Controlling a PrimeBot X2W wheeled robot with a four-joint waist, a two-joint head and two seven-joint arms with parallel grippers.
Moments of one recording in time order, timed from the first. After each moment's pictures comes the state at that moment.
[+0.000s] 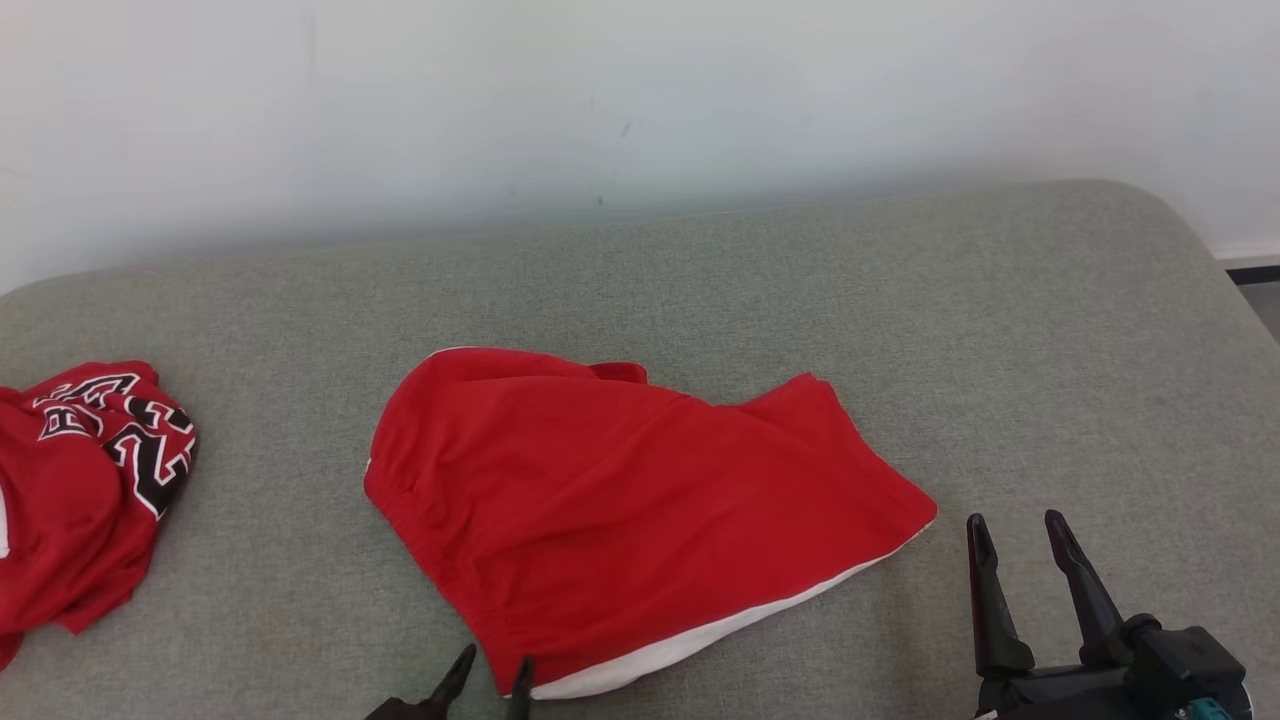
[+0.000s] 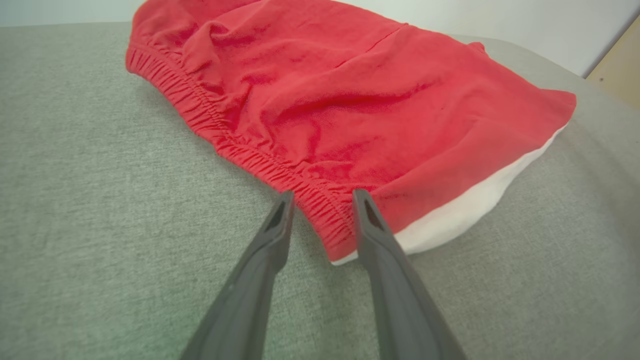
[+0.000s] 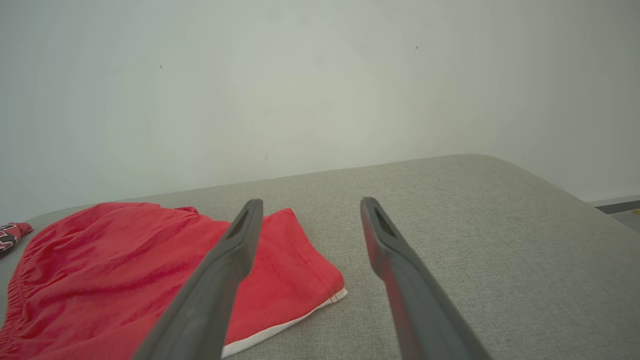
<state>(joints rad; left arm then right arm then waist) -0.09 0.07 -0.27 0.52 -0.22 -0.13 -0.26 0.02 -0.07 0.03 0.12 0.20 0.13 -0.26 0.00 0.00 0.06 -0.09</state>
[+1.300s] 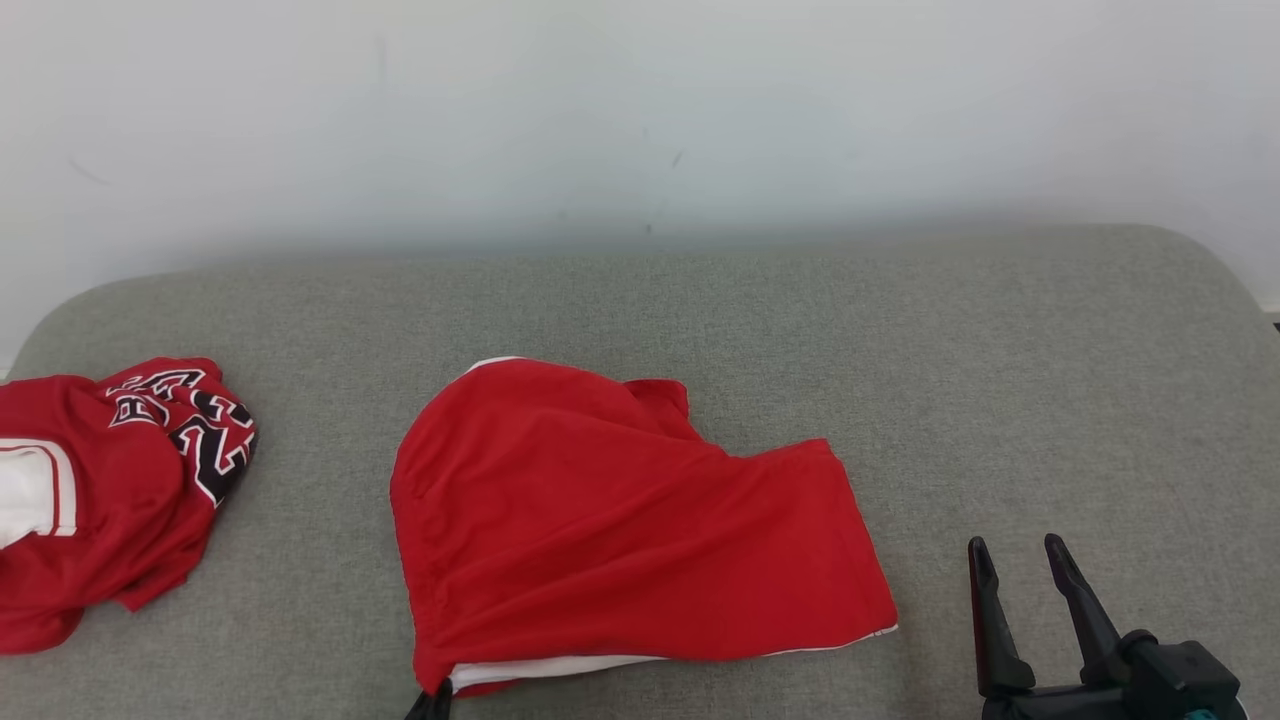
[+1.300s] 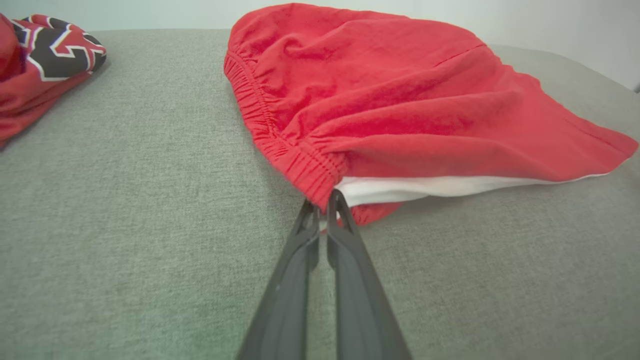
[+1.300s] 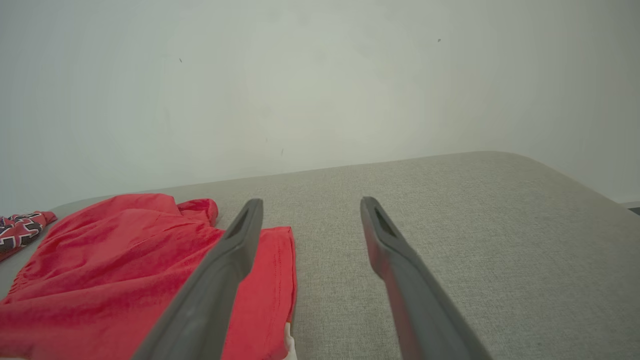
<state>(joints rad) -0.03 0.13 -0.23 0.48 -0.25 -0.13 -0.26 0.03 -0.08 0.03 0.16 0.21 0.13 -0.26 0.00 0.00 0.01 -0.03</state>
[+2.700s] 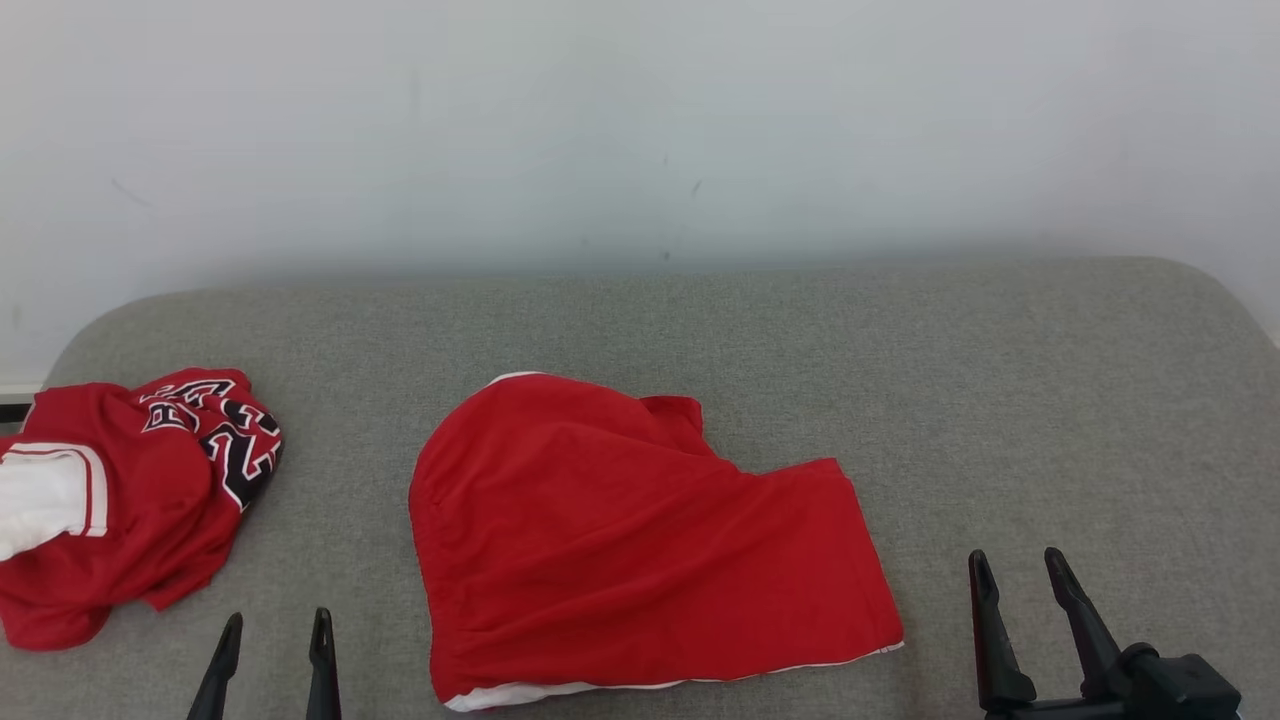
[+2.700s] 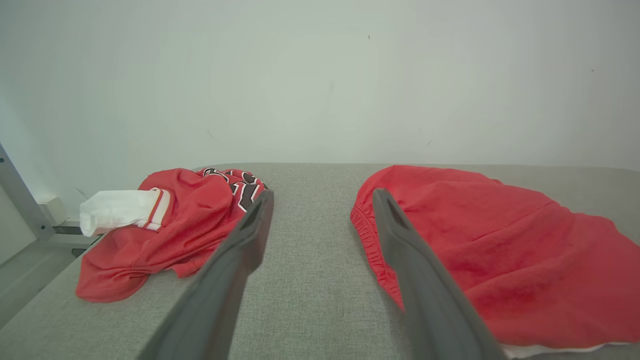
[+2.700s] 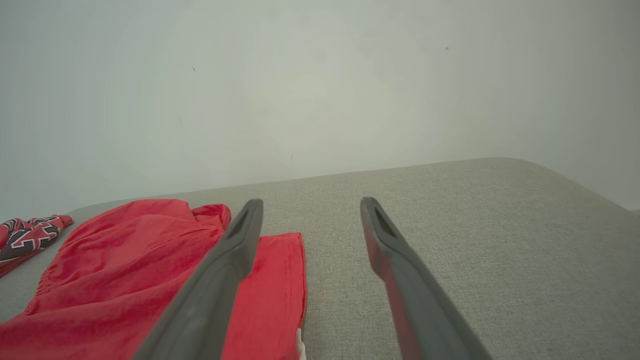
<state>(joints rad) 0.10 0.08 0.08 0.09 -0.11 -0.12 -0.26 0.05 -0.08 0.03 0.15 0.22 0.13 -0.26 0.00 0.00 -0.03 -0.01</state>
